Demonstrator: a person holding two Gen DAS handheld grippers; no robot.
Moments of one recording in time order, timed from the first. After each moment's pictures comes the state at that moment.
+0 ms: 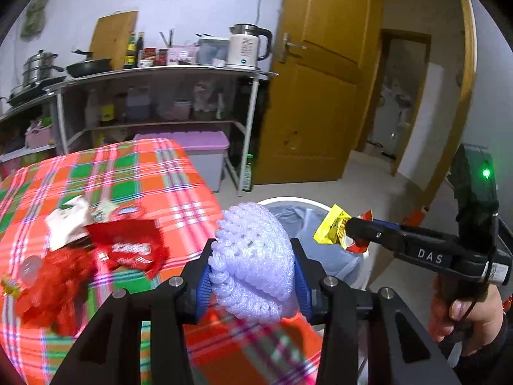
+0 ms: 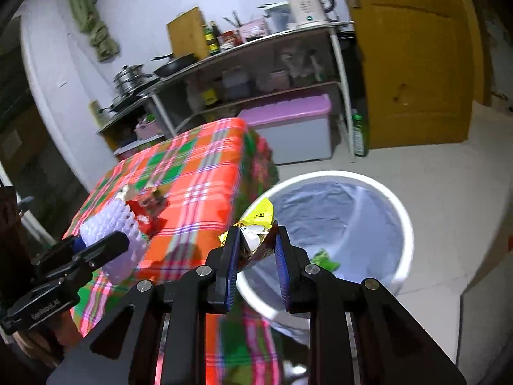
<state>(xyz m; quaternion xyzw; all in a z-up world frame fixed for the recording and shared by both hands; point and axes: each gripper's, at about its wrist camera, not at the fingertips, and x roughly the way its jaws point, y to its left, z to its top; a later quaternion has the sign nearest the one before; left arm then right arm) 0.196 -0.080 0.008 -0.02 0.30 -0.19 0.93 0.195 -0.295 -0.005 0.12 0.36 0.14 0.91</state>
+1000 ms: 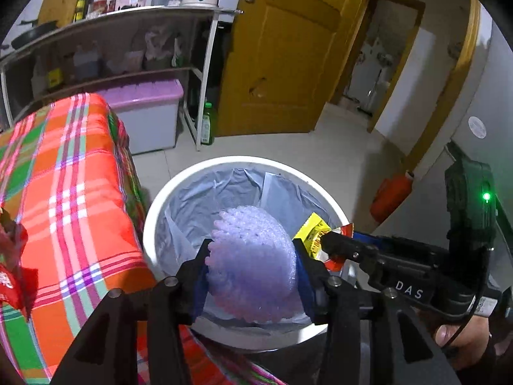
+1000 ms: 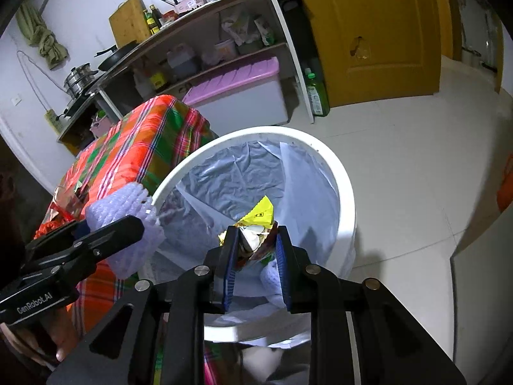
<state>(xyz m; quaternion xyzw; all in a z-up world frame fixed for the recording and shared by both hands) 0.282 -0.176 -0.053 -0.02 0.41 -0.26 0.87 0.235 -0.361 -0.072 0.15 0.43 0.08 0.89</state>
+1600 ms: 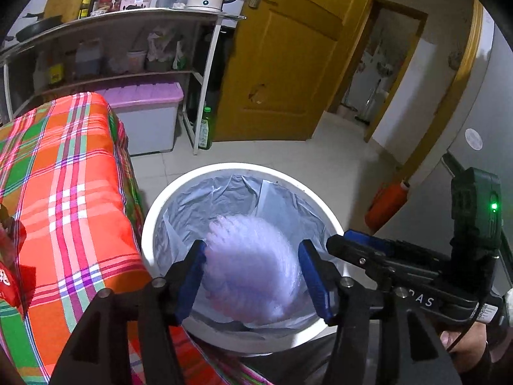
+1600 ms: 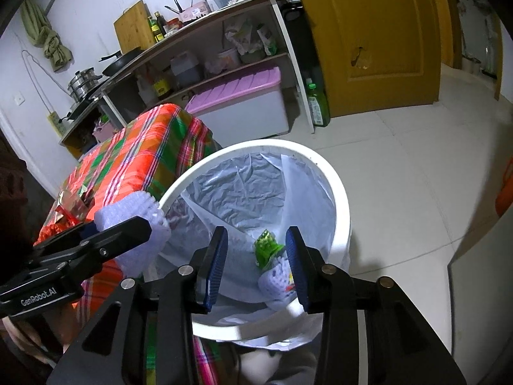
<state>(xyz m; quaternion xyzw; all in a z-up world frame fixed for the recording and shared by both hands) 0.282 -0.171 -0.049 -0.04 0.40 -0.26 0.88 0.227 -0.361 -0.059 0.15 0.41 0.08 0.90</state>
